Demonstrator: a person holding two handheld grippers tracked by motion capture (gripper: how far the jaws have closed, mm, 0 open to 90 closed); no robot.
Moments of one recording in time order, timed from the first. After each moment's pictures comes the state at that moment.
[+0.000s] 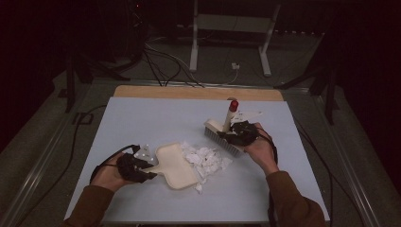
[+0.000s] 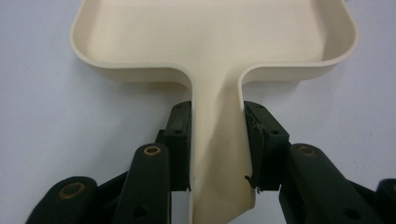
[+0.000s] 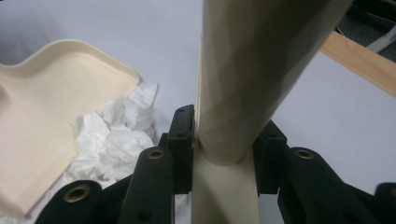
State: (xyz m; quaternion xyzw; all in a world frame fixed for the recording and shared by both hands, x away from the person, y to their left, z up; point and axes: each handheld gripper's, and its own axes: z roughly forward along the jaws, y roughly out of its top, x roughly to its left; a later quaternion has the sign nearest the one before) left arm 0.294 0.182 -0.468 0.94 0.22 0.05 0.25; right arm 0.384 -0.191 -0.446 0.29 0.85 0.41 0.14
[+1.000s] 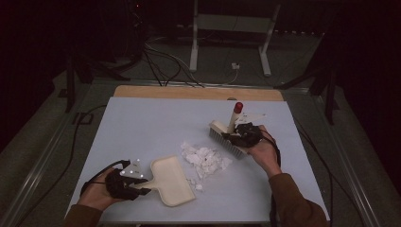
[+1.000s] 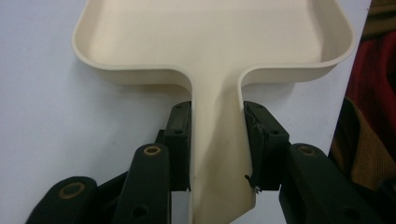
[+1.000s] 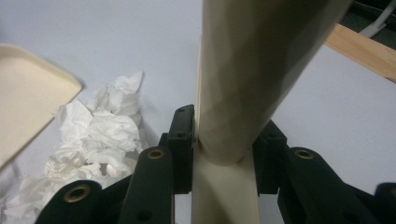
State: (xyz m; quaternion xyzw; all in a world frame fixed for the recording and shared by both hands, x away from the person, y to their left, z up) left arm 0.249 0.195 -0.471 0.94 0.20 0.03 0.27; right arm 0.382 -0.202 -0.454 0.31 0.85 0.40 0.15
